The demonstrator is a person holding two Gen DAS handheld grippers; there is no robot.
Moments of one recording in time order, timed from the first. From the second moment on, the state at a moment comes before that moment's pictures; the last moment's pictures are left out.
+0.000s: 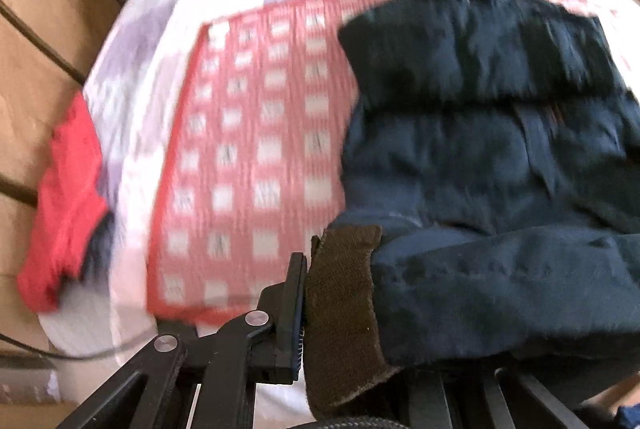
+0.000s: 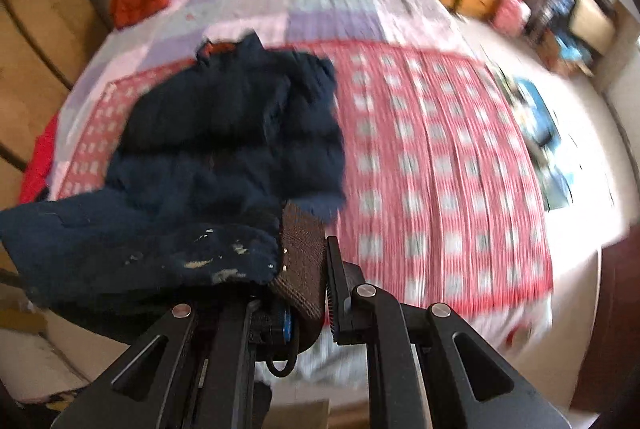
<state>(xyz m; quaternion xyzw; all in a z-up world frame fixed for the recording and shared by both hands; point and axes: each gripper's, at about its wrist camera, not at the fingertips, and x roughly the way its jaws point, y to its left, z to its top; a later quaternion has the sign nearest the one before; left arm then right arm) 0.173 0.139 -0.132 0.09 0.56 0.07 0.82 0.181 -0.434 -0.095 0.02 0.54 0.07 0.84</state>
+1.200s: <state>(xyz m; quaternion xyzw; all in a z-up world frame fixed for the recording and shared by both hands) 0.611 0.153 -0.345 0.11 0.65 0.07 0.75 0.627 -0.409 -0.294 0.01 0.59 -0.04 0.81</state>
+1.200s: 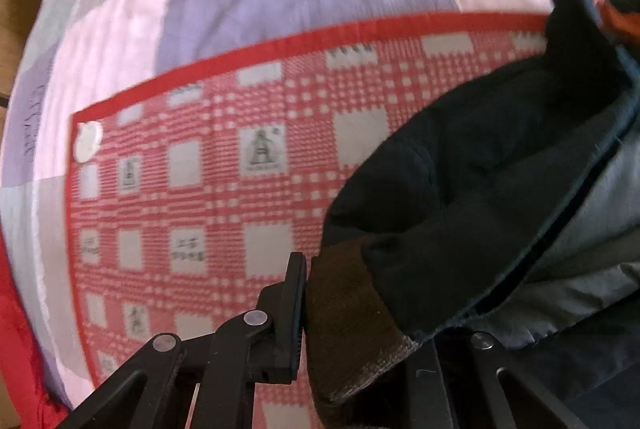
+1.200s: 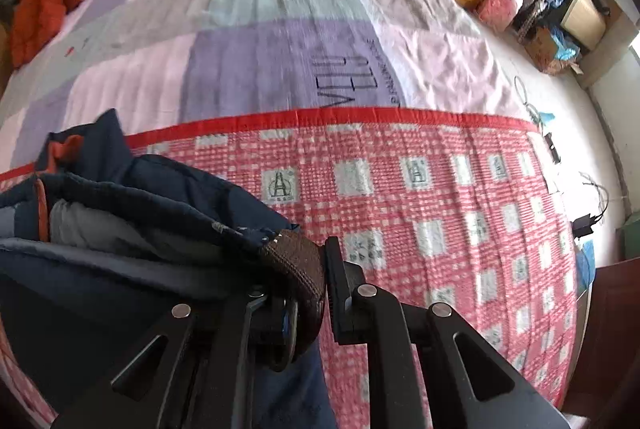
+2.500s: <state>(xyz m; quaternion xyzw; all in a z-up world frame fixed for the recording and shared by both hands) 0.569 0.109 -0.227 -0.05 0.53 -0.10 0.84 0.569 -0.339 -0.203 -0.05 0.45 0.13 0.88</state>
